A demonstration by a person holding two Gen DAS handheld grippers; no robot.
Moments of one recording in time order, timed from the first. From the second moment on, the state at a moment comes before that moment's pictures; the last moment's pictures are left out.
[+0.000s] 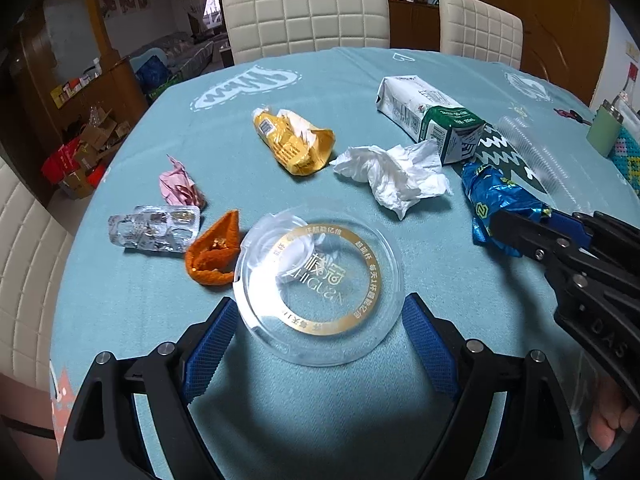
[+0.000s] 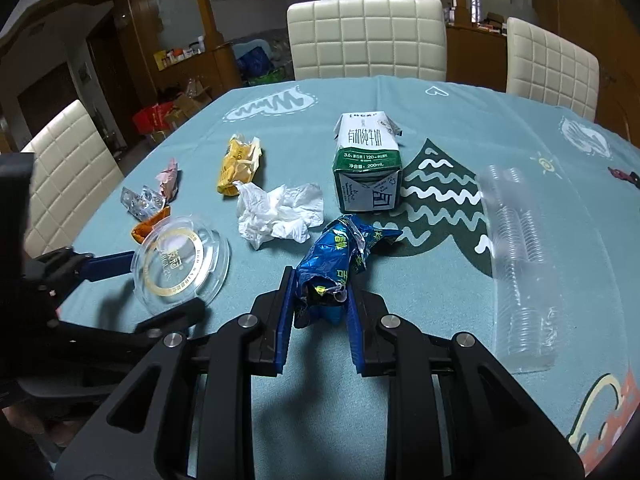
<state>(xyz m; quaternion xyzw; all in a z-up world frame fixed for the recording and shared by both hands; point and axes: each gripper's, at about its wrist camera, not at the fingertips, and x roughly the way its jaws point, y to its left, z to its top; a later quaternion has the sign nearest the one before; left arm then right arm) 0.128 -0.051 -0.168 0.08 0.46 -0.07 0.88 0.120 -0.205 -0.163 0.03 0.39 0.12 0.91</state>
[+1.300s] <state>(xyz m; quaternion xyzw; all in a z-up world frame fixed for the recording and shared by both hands) 0.086 -0.009 -0.130 0.05 0.39 -0.07 0.92 0.098 -0.169 -0.150 0.00 0.38 0.14 0.91</state>
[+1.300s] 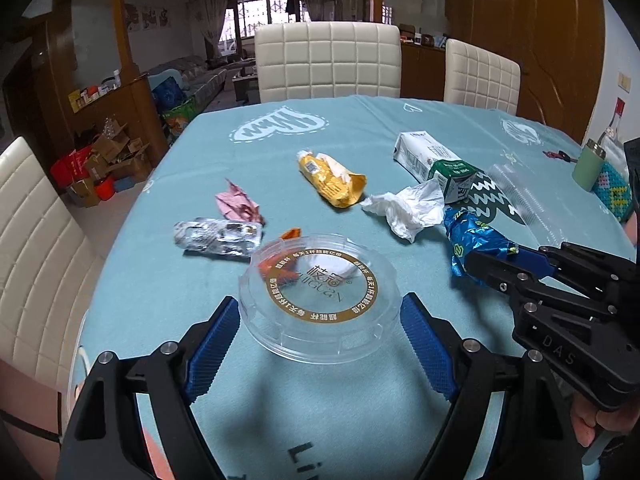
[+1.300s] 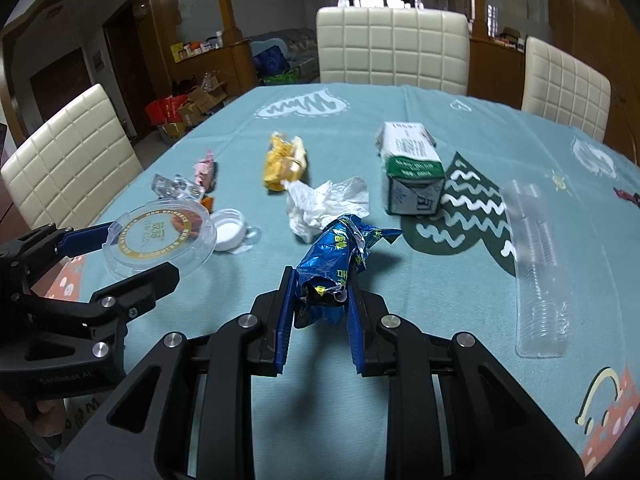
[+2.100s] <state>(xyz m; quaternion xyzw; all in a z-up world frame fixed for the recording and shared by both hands) 0.022 0.143 -0.113 -0.01 0.34 0.06 0.94 0.064 -0.008 -0.113 -0.12 0.34 0.26 0.89</state>
